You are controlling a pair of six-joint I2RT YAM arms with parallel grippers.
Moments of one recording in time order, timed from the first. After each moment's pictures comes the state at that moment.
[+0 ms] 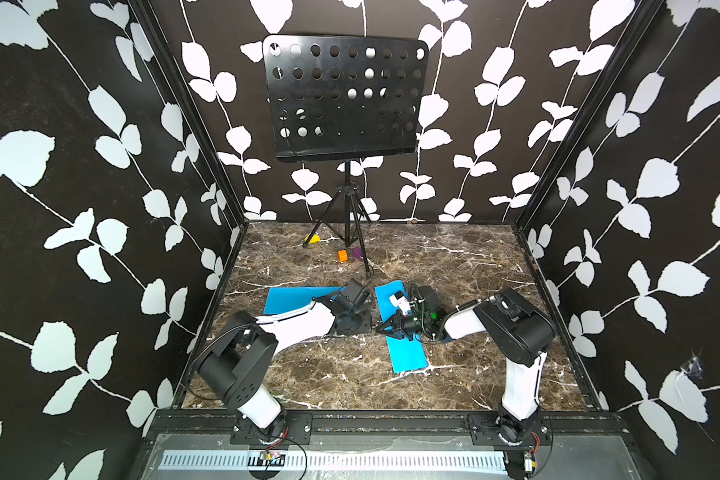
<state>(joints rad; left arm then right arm) -0.70 1.56 0.90 -0.37 0.09 -0.72 0.61 1.94 0.74 0.50 -0.83 0.95</state>
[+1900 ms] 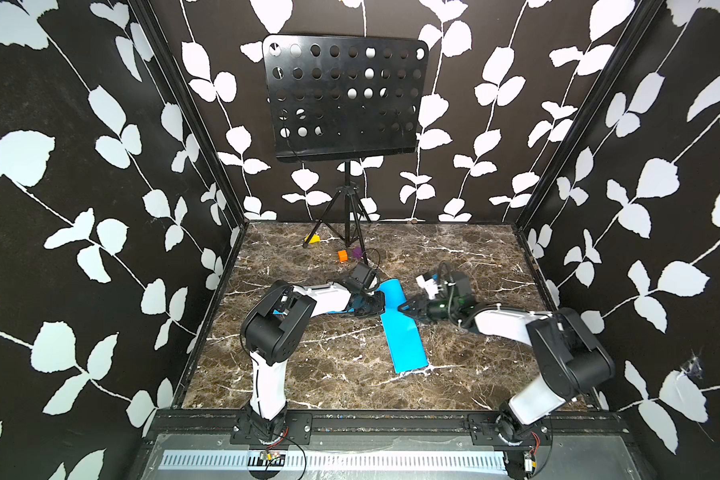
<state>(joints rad) -0.64 1.94 1.13 -0.24 0.33 -0.67 0.37 1.59 0.70 0.16 -0.80 0.70</state>
